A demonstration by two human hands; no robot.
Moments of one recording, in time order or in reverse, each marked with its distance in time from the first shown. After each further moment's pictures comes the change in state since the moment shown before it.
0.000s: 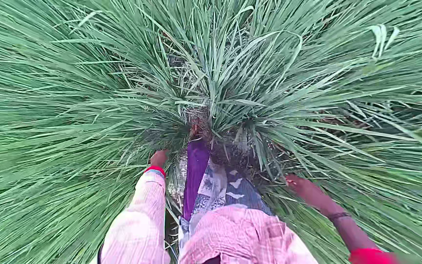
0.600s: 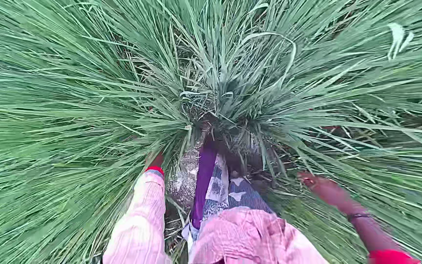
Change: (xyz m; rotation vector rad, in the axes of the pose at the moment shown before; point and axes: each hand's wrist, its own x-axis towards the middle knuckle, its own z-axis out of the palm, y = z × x) left_hand -0.036 -0.032 0.036 -0.365 0.217 -0.129; right_hand -0.007 0.021 -0.019 -0.078 0.057 0.036
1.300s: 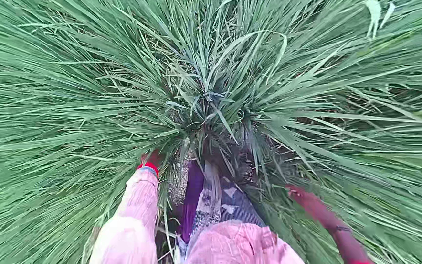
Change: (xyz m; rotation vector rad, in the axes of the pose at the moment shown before) left_hand 0.019 0.058 -0.034 0.144 -0.089 0.003; right_hand -0.020 0.013 0.077 0.241 -0.061 0.120
